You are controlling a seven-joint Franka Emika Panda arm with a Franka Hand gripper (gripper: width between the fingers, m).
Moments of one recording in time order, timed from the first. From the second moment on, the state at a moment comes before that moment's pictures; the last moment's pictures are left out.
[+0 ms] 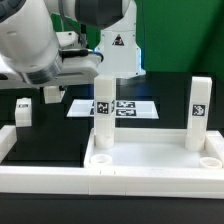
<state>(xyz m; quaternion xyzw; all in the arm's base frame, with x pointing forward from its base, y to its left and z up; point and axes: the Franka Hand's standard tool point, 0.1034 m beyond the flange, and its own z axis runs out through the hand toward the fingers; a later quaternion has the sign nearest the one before) 0.429 -0.156 0.073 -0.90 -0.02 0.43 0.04</state>
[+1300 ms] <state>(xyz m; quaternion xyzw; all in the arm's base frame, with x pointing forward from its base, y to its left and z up) 0.525 -0.148 0.160 -1.00 -0.02 0.06 0.02</state>
